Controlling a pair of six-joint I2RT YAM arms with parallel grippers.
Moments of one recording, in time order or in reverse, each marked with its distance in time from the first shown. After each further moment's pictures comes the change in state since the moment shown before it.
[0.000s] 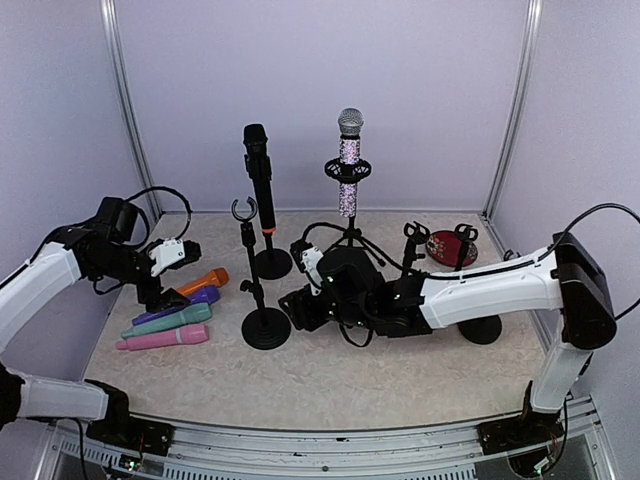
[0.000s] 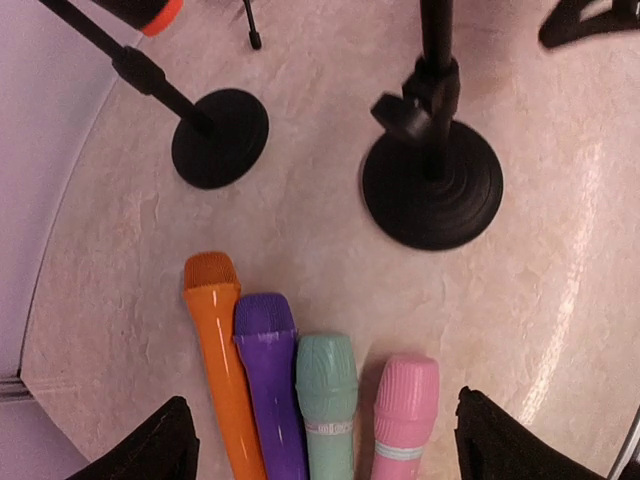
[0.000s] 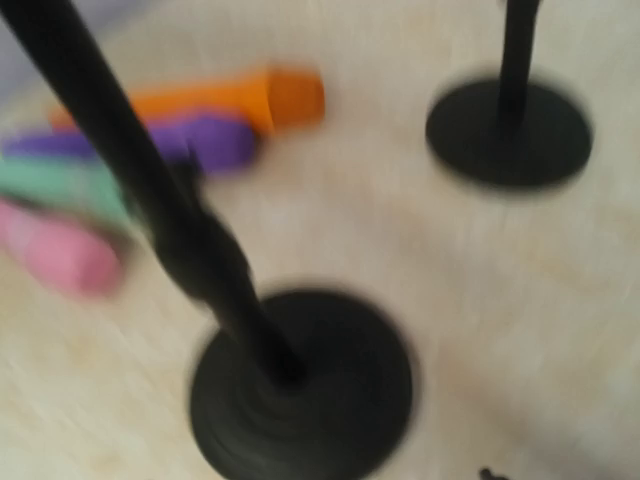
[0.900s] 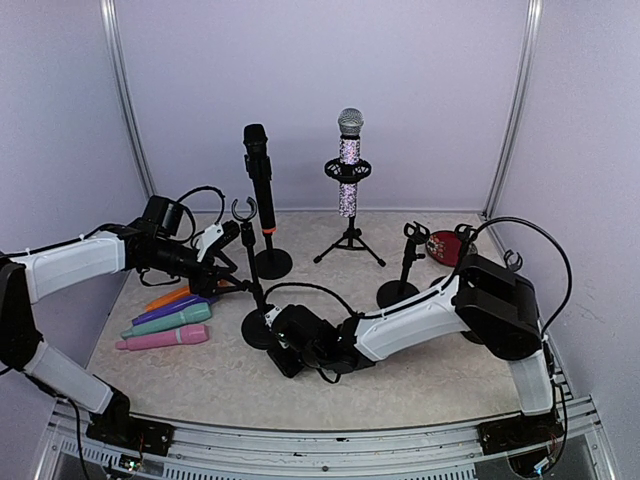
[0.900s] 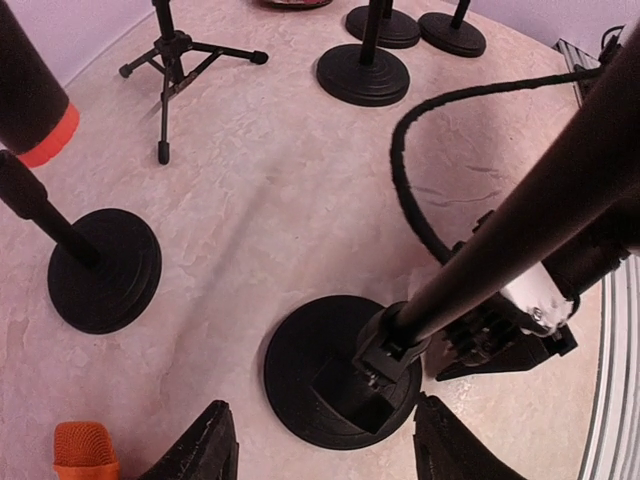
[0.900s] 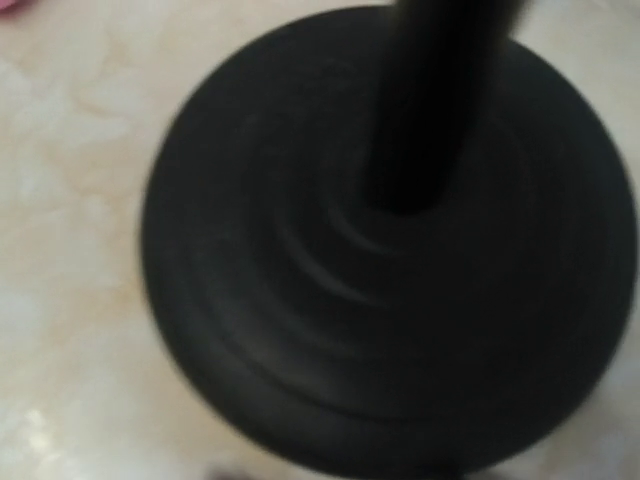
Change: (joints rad) left arm -0.142 0.299 0.017 0.385 0.314 -0.420; right arm 0.067 0.392 0.158 -0.034 0.013 -0.072
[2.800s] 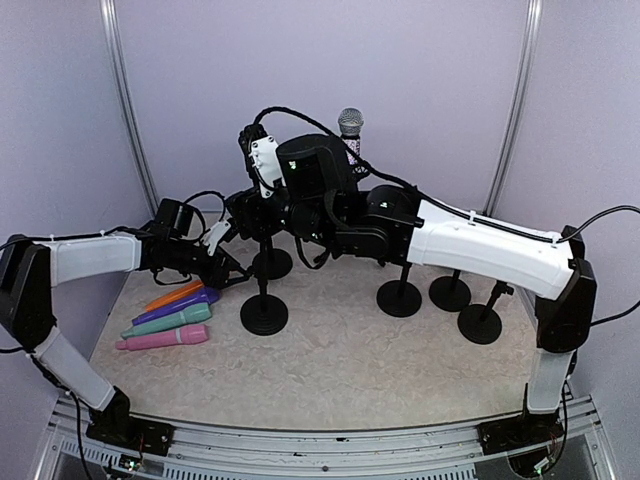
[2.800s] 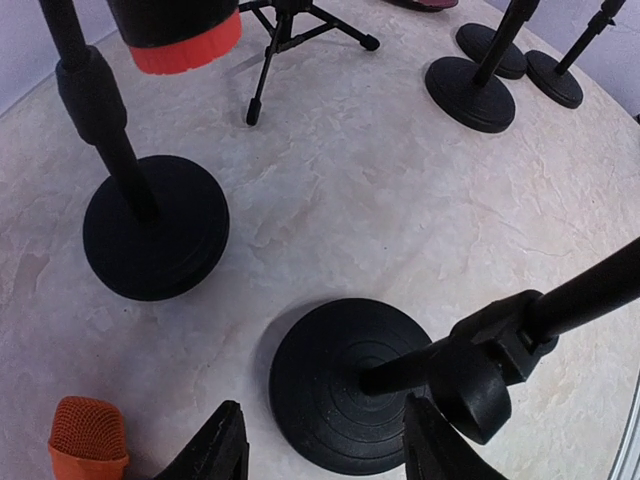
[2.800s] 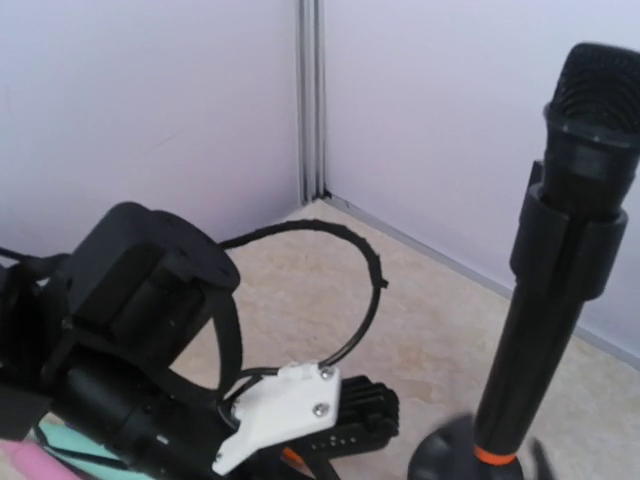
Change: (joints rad) left arm 0.000 0.126 0.005 0.181 -0.129 -0.262; right arm -0.014 -0.241 0.636 -0.322 0.160 -0.179
